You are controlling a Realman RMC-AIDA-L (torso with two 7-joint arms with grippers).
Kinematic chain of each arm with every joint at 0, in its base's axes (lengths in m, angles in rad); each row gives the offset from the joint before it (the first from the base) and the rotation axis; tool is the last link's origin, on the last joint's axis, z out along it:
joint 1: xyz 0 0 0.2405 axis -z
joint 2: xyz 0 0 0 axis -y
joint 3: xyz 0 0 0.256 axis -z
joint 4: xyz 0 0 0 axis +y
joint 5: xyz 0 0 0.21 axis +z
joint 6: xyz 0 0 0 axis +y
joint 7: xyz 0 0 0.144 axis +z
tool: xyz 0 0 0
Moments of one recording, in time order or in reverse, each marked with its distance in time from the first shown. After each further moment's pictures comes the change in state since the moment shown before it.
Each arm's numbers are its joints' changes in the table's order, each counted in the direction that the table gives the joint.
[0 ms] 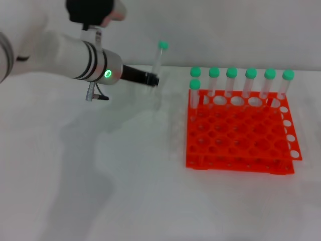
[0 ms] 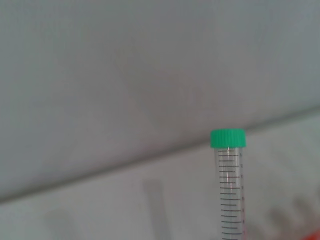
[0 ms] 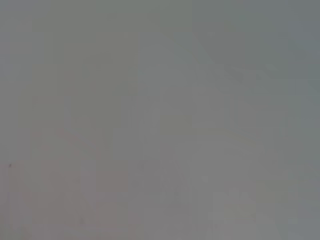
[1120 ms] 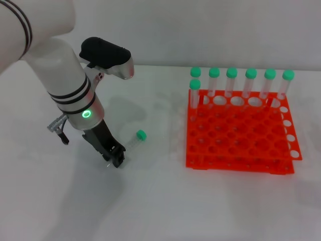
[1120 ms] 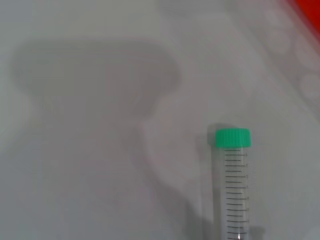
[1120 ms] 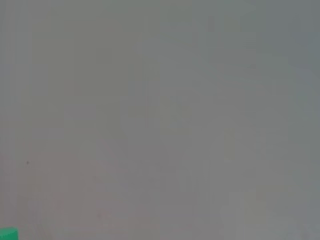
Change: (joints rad) left arm 0.095 0.005 -0.002 0.000 0.742 0.406 -0.345; right arm -0.019 -0.002 0.006 0.032 -0.011 0.008 0.000
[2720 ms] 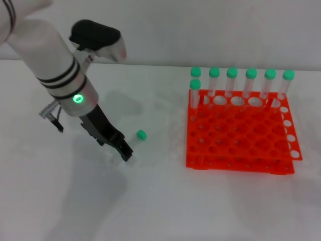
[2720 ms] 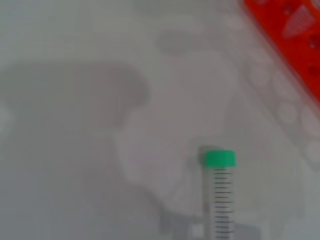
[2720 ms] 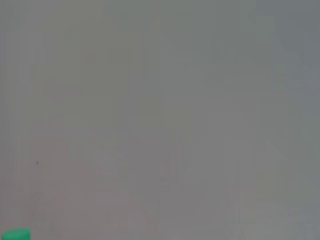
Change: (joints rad) left arm 0.025 -0.007 -0.002 -0.134 -0.112 0.107 0.110; right arm -0.013 -0.005 0.002 0.006 -0.005 -0.005 0.000
